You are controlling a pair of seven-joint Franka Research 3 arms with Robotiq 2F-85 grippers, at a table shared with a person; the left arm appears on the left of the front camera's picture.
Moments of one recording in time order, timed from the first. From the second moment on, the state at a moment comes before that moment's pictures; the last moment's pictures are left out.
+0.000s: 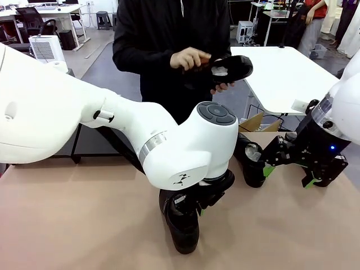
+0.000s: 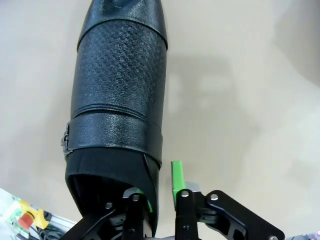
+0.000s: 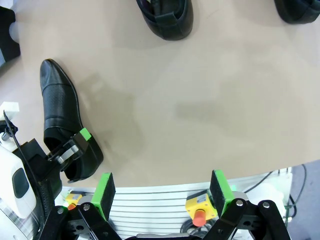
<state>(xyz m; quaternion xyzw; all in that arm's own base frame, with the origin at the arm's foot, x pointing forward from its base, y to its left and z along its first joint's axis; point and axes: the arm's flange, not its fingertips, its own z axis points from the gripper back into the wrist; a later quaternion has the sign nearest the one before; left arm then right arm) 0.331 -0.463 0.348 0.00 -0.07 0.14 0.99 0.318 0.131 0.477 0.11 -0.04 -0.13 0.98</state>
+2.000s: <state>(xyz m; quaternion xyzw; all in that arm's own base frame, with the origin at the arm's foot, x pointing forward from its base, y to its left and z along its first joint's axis) 0.275 -0.288 0.549 0.13 -0.27 -0.06 0.95 0.318 0.131 0.477 0.11 -0.04 -0.13 0.98</state>
